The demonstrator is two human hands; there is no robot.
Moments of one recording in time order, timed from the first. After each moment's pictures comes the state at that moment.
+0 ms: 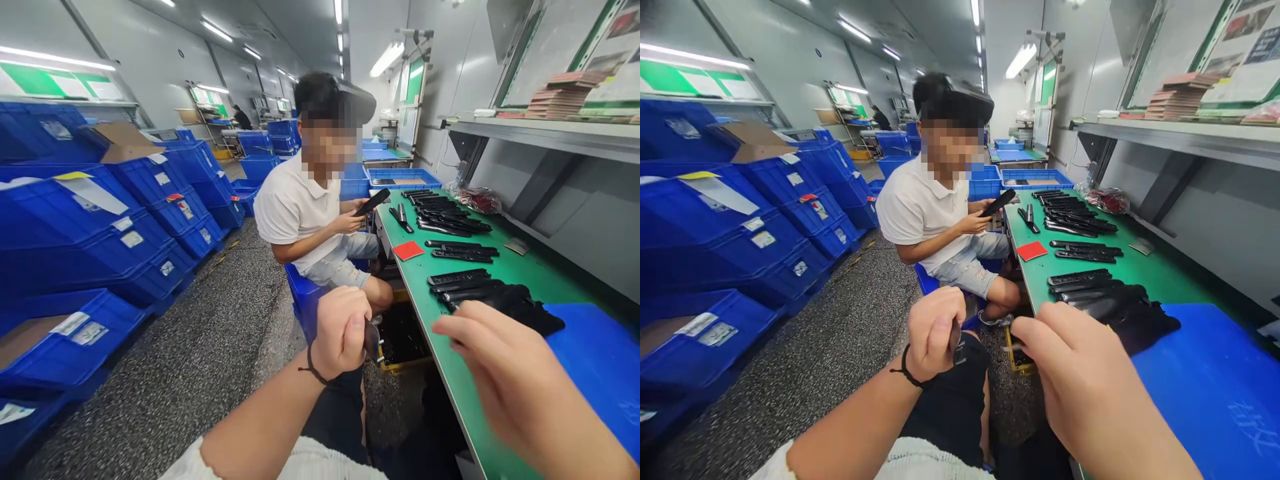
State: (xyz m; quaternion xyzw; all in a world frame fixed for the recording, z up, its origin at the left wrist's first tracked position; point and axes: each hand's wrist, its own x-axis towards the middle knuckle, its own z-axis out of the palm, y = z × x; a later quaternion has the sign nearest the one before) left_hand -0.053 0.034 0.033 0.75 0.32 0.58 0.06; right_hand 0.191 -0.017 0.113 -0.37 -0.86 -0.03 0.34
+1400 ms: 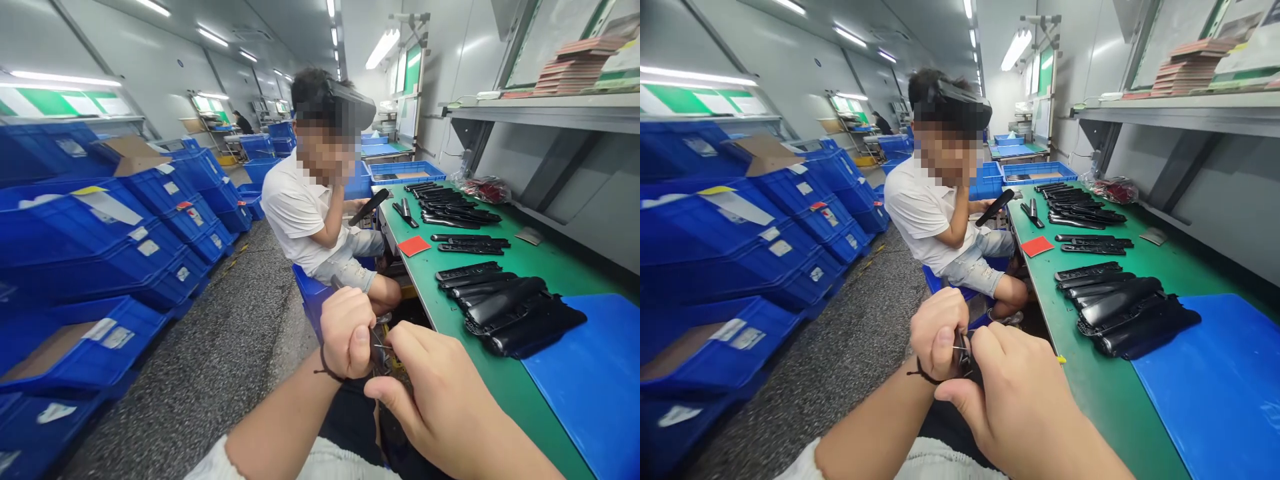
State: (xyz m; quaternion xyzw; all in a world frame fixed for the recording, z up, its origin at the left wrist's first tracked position) left_hand -0.050 0.040 0.023 0.74 0.26 0.62 -0.01; right_hand 0.123 -0.015 0.070 -0.35 -0.87 0.07 0.32
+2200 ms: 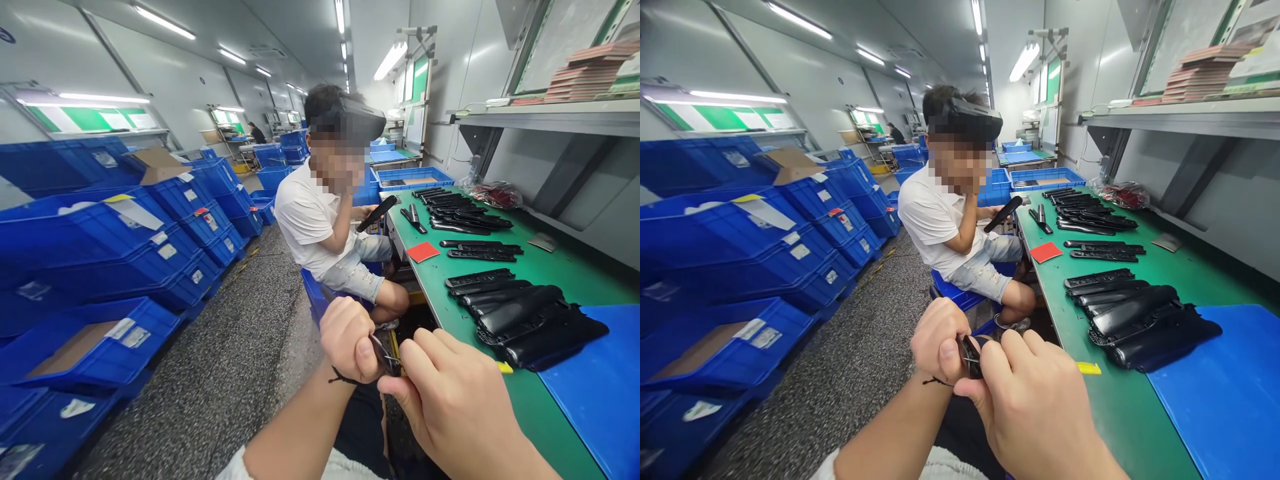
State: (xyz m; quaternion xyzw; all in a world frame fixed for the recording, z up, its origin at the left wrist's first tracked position) left_hand -0.053 0.042 0.010 0.67 0.29 0.67 -0.15; right_hand 0.119 -0.015 0.064 -0.35 -0.86 -0.07 0.35
